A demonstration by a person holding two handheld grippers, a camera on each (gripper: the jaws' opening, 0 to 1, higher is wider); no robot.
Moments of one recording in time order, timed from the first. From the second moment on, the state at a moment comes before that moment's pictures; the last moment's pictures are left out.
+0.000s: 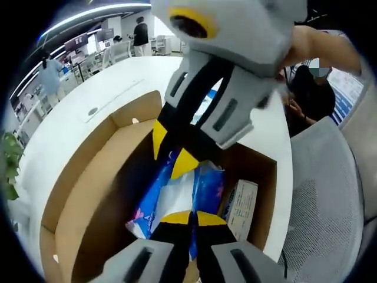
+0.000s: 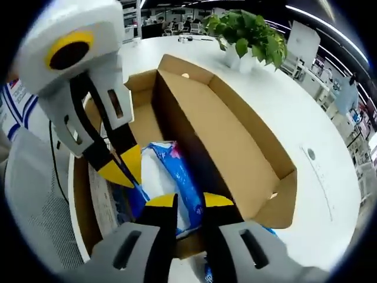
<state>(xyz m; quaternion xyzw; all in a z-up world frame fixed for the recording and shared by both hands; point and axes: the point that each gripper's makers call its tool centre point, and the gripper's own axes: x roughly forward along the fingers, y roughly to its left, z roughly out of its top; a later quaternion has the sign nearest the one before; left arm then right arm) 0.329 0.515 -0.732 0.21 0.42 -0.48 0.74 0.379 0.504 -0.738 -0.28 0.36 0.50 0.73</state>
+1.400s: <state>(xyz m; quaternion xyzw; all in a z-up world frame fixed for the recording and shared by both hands) 0.329 0.514 -0.646 0.17 0.39 -0.45 0.78 0.377 0.502 -0.642 -0.28 0.25 0.51 0.77</state>
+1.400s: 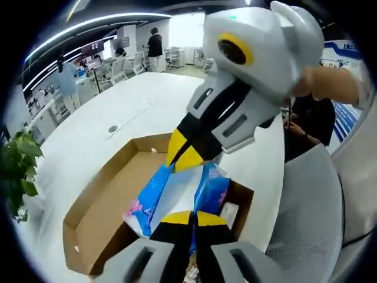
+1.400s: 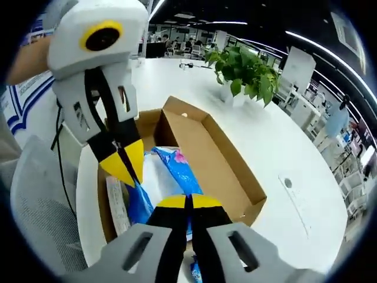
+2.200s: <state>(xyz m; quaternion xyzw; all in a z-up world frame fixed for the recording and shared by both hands) 0.330 0.434 -0.616 0.19 0.38 -0.48 0.77 0.374 0.423 -0.613 -0.26 0.25 0.49 0.79</state>
